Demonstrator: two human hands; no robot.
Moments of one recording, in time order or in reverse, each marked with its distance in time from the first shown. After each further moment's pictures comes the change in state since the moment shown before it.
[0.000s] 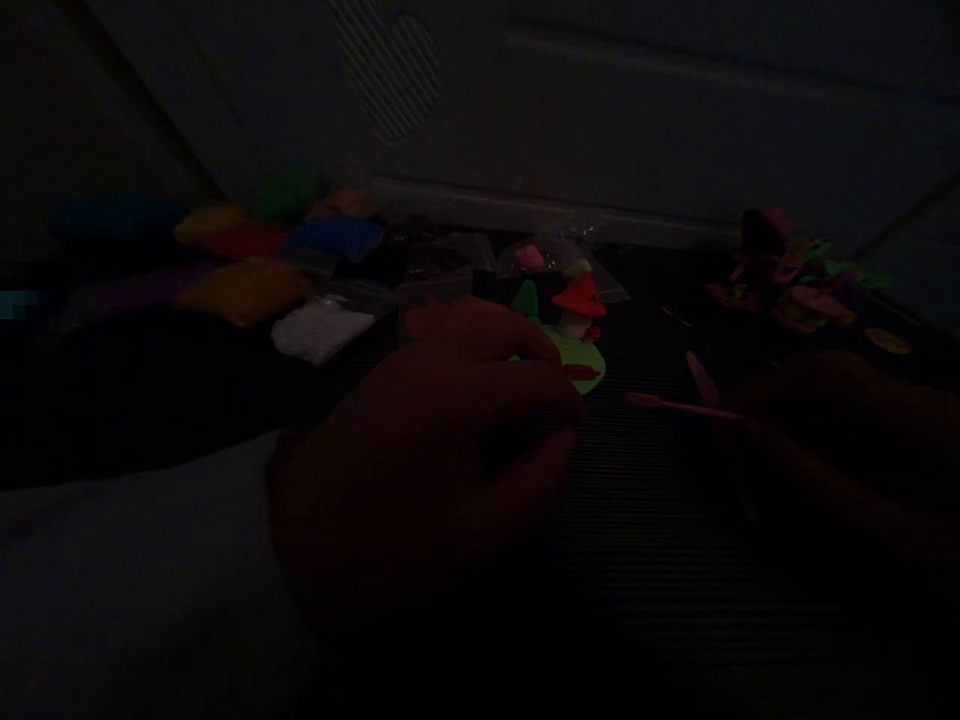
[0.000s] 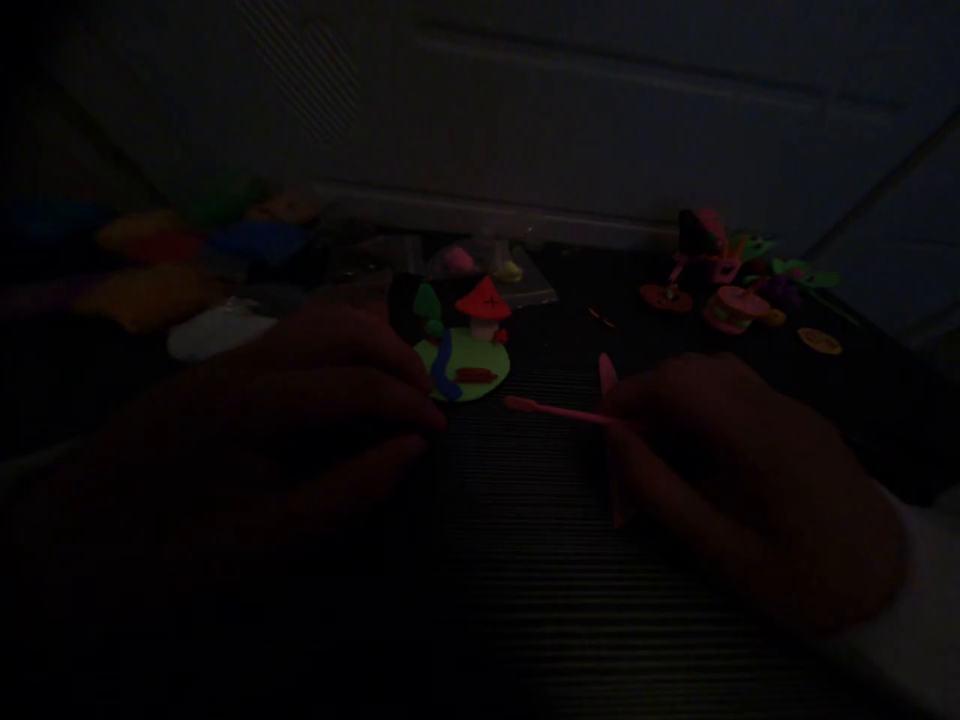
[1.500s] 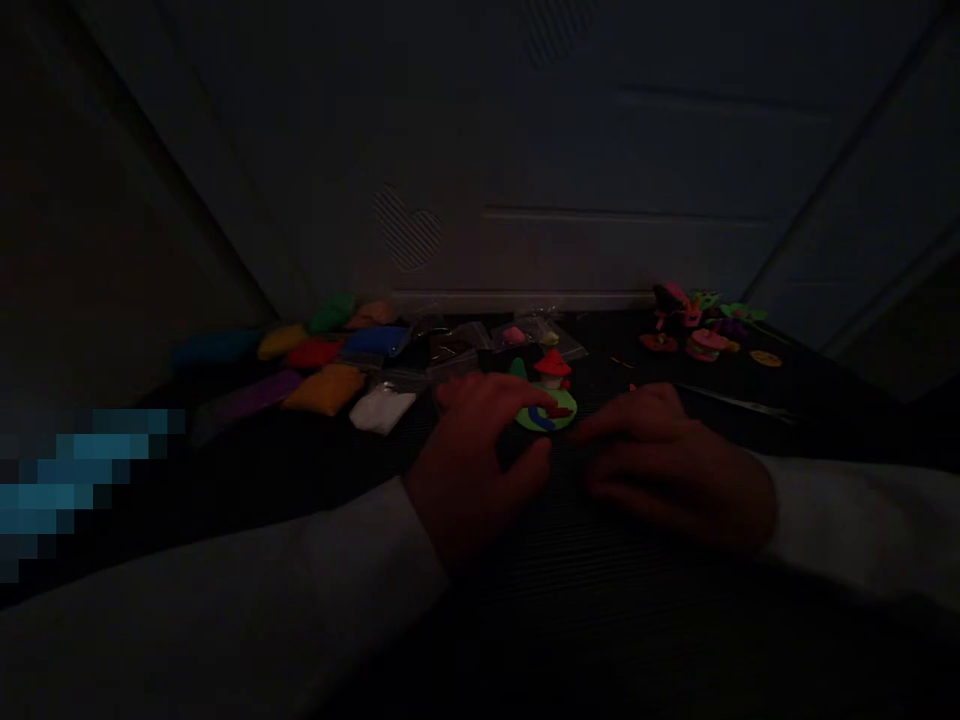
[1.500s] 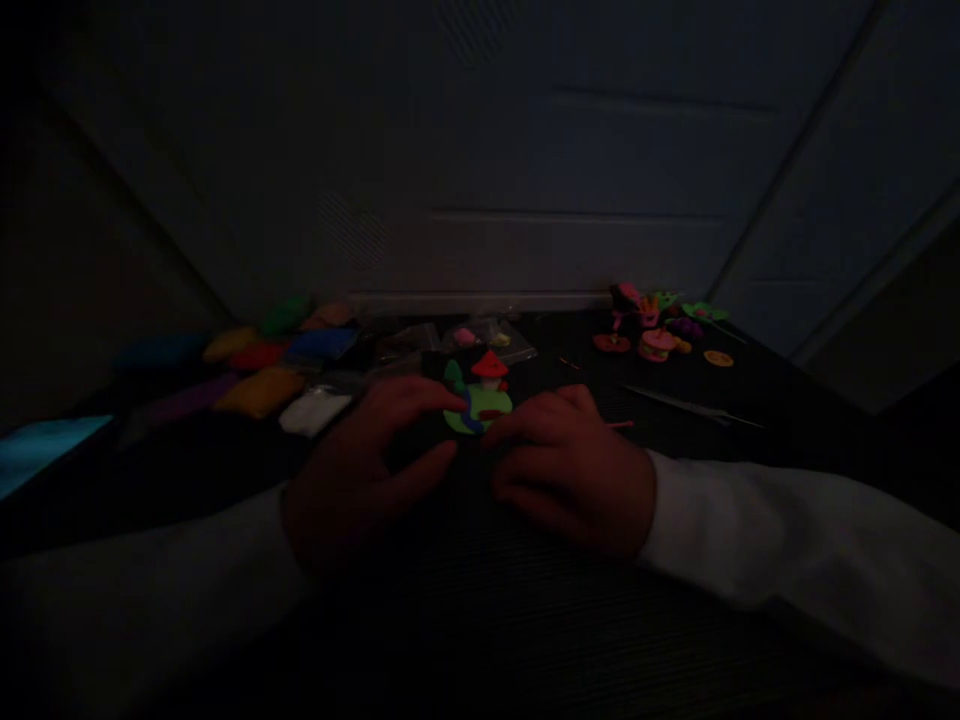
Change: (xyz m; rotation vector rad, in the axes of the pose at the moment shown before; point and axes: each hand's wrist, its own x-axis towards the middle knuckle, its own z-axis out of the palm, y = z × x) left_hand -0.002 0.000 -0.001 -0.112 0.108 -0.040; right_hand 0.030 -0.059 0.000 0.206 -0.059 -0.367
